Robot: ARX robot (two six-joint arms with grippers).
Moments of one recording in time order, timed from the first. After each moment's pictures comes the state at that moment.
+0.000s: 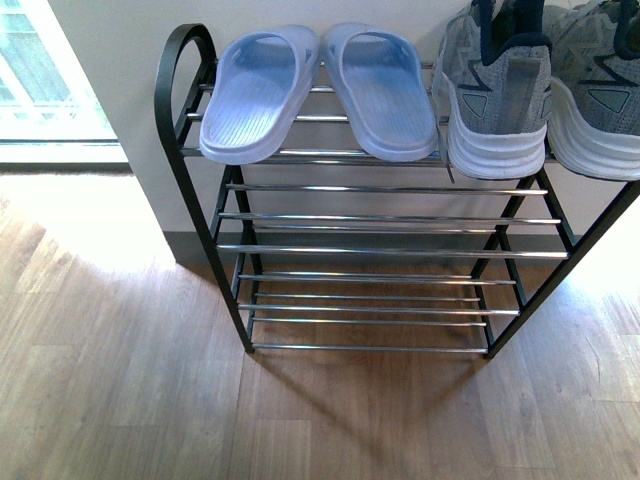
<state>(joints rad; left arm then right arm) -0.05 1.12 0.16 0.95 -0.03 -0.01 0.00 0.00 0.02 0.00 0.00 0.00</state>
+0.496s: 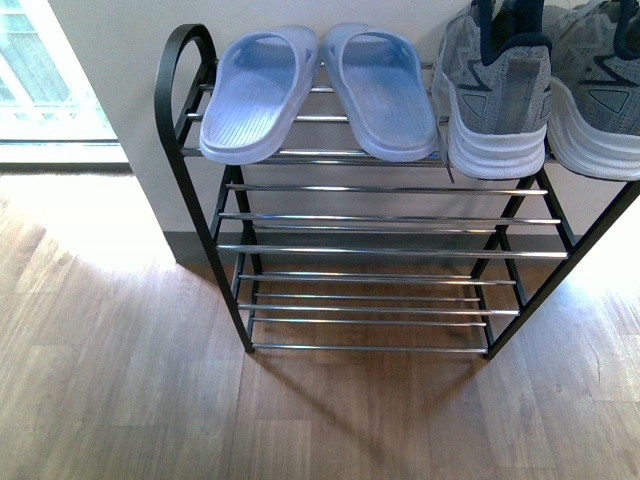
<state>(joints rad) 0.00 0.73 0.02 0.71 0.00 -0.01 0.00 0.00 0.02 0.00 0.00 0.00</state>
